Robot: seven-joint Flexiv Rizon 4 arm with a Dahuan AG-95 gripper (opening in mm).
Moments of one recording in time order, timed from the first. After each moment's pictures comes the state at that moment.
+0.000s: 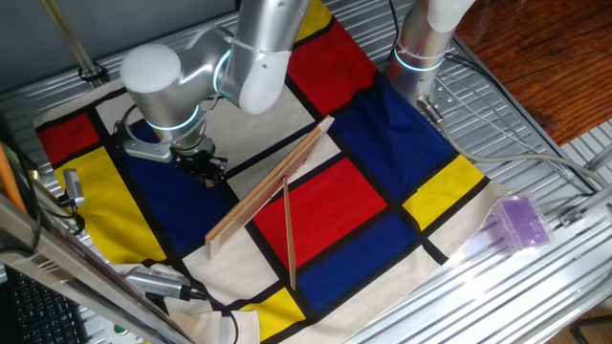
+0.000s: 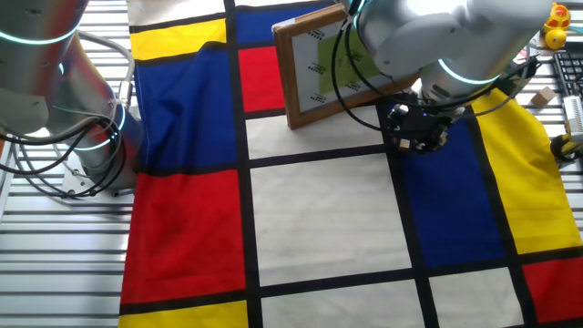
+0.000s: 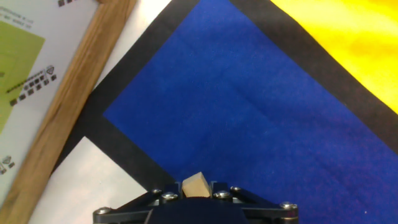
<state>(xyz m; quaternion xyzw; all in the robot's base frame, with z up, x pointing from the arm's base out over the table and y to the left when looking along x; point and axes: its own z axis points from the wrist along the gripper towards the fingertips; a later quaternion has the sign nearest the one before) 0.598 0.013 0.013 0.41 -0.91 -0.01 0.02</state>
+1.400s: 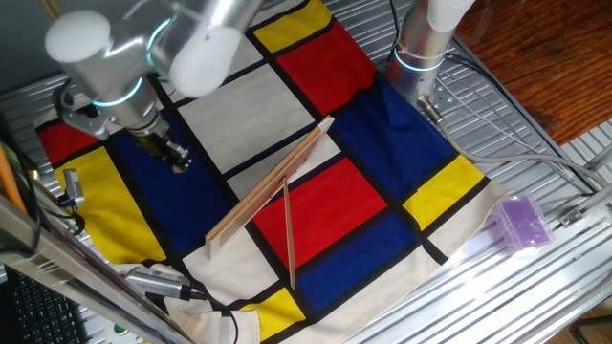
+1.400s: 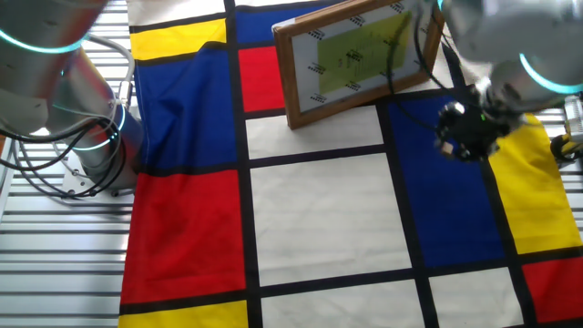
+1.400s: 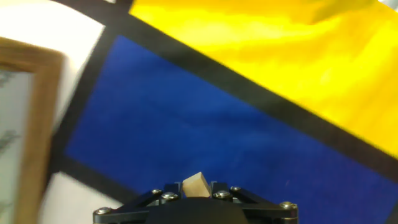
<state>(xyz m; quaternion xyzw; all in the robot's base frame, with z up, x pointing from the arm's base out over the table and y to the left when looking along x) 0.643 -0.009 0.101 0.30 -0.95 -0.03 0.05</state>
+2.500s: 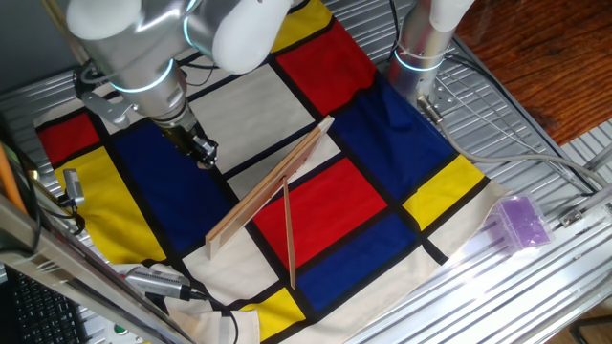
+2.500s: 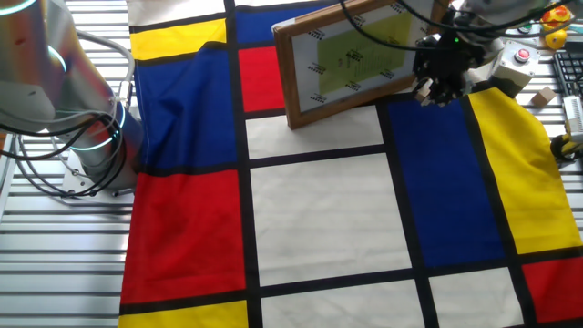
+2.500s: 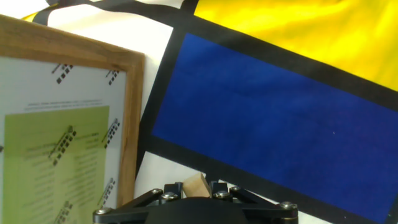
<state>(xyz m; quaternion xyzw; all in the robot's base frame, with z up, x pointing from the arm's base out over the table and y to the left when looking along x) 0.599 0.047 0.163 0.25 -0.97 -0.03 0.05</state>
